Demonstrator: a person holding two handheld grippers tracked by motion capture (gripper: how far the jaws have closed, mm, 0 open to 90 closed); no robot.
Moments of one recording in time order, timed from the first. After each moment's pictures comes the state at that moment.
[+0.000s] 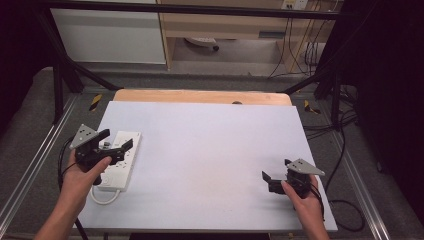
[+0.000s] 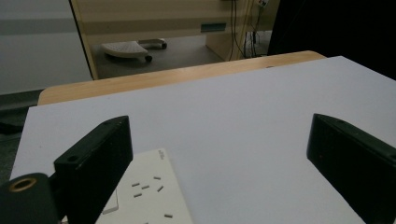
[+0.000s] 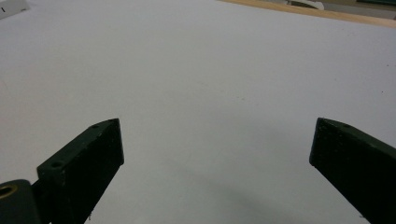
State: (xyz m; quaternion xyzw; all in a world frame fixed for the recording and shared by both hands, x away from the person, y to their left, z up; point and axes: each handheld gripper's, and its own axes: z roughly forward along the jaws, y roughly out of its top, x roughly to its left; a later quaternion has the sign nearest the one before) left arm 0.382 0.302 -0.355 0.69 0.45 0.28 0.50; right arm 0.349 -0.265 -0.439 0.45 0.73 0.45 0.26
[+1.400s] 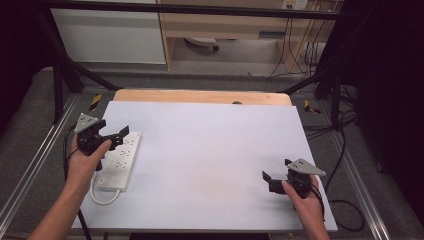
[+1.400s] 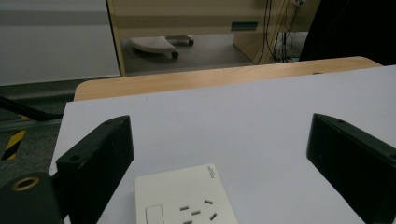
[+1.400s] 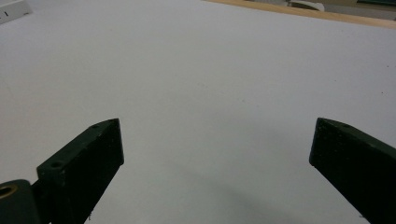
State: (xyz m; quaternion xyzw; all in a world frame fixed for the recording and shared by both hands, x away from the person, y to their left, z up) left arm 0.430 0.321 -0.370 0.67 0.49 0.30 0.48; right arm 0.348 -0.266 -0.439 0.45 0.73 0.45 0.26
